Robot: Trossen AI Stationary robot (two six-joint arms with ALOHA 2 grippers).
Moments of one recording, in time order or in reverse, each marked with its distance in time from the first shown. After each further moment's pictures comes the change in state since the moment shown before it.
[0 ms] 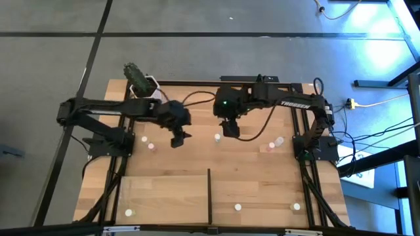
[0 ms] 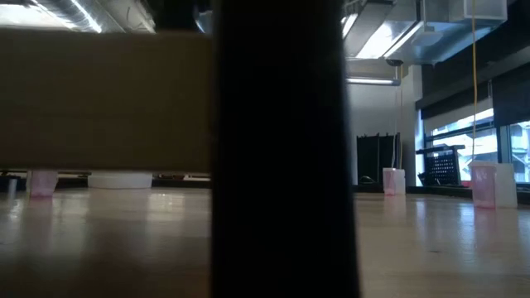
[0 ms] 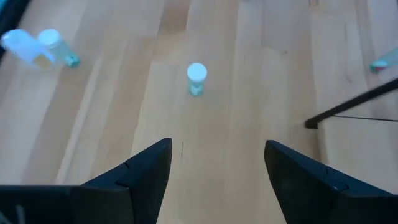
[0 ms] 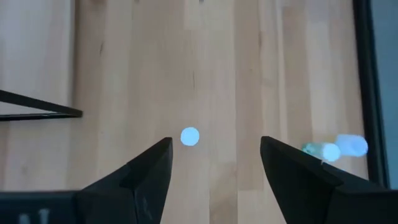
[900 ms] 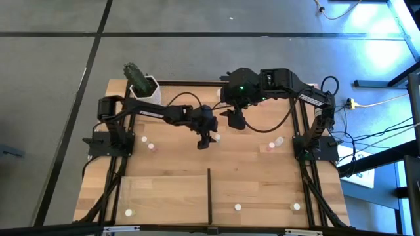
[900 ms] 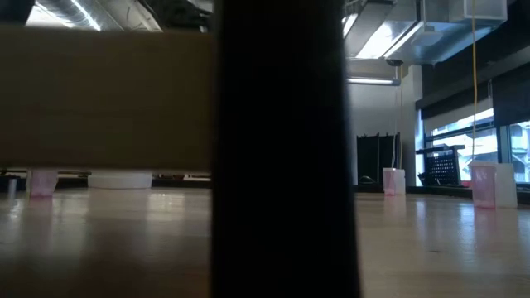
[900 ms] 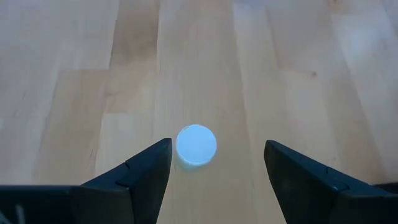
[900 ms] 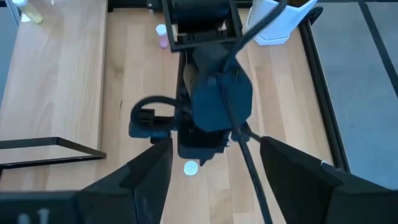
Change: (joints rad) left arm 0.087 0.490 0.000 0.542 0.206 0.128; right arm 0.001 0.001 0.311 -0.112 0.000 0.050
